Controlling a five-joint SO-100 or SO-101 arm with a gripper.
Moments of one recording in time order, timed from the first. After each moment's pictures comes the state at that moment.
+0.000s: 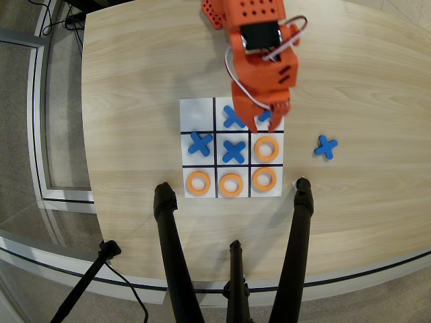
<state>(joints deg) -10.8 138.5 153.0 36.3 -85.6</state>
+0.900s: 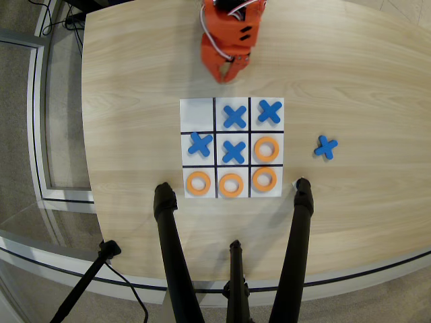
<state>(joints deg) 13.6 192.7 180.4 73.9 -91.2</state>
